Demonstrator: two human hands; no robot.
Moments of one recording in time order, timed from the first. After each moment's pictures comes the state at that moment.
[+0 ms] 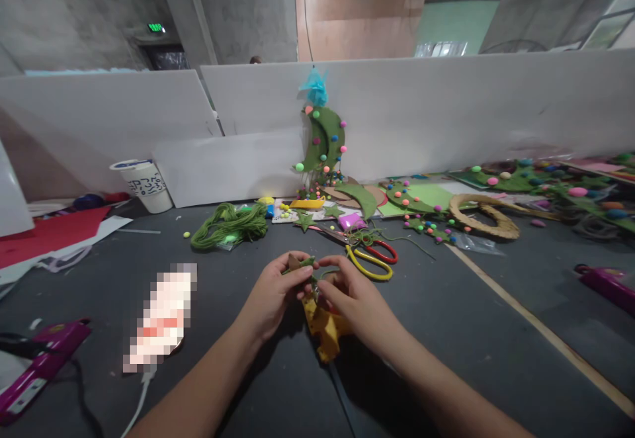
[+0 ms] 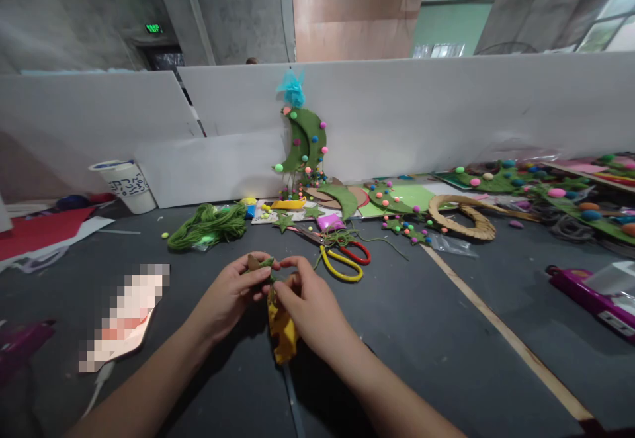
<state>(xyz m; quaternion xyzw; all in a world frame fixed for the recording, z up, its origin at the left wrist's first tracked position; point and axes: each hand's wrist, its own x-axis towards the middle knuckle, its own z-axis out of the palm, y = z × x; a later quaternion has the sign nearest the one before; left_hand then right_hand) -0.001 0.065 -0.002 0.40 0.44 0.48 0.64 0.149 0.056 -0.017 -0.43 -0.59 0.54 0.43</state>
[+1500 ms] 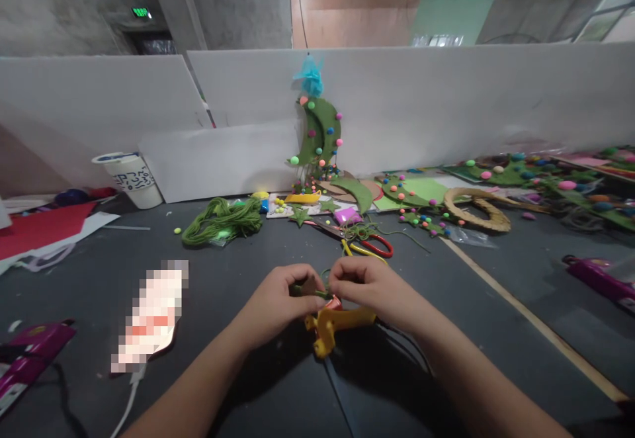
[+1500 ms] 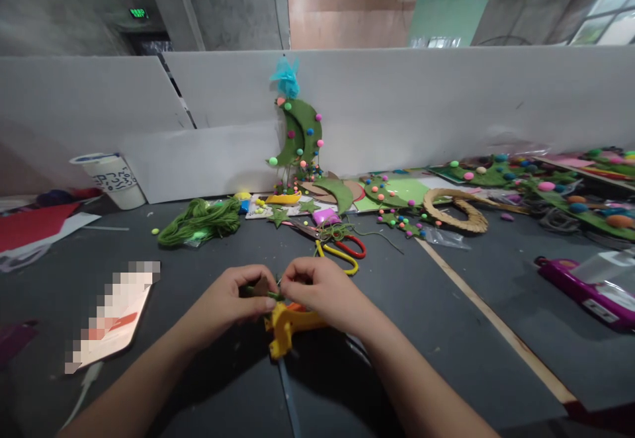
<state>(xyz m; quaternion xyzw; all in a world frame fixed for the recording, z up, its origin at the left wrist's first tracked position) -0.002 0.053 0.013 0.66 0.47 0.27 0.52 0.180 0.062 0.015 -0.43 -0.69 0.51 0.29</state>
